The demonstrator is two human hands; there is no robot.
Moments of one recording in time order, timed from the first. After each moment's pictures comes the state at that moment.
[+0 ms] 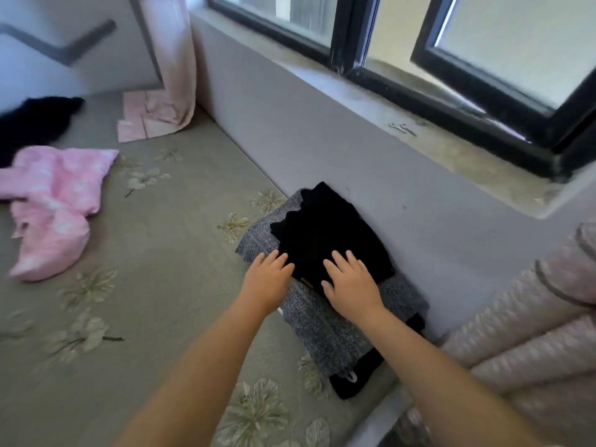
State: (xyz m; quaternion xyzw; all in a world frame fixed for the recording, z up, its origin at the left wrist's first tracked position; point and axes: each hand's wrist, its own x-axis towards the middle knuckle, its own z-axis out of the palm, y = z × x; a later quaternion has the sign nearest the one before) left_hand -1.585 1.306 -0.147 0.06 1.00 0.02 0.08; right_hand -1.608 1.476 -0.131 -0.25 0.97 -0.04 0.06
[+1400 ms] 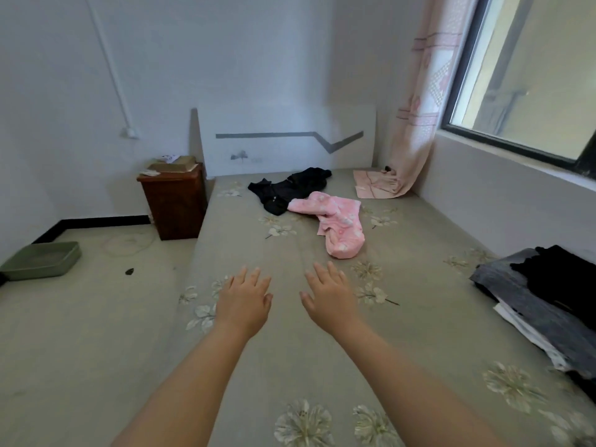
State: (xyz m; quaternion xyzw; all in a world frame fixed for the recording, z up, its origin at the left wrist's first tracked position) left_hand -0.872 0.873 0.001 -0.30 0.95 -0.03 -0.06; right_hand -0.989 0.988 -0.008 -0.47 0.87 -0.12 -0.03
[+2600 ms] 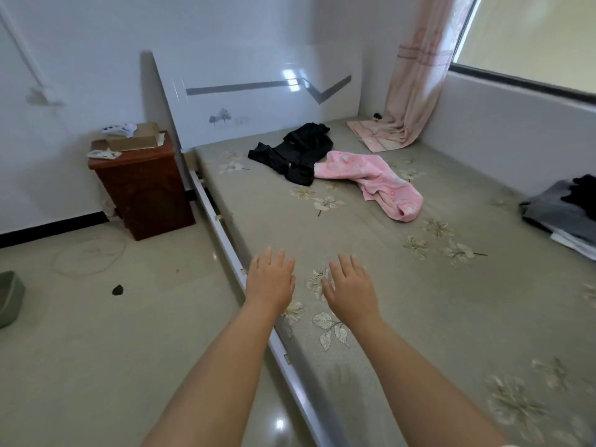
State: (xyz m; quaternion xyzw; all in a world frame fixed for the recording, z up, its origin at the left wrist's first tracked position) left_hand -0.772 0.339 -0.060 -0.10 0.99 -0.01 0.00; right_hand -0.818 0.486 -0.076 -0.25 0.96 -0.10 -0.01
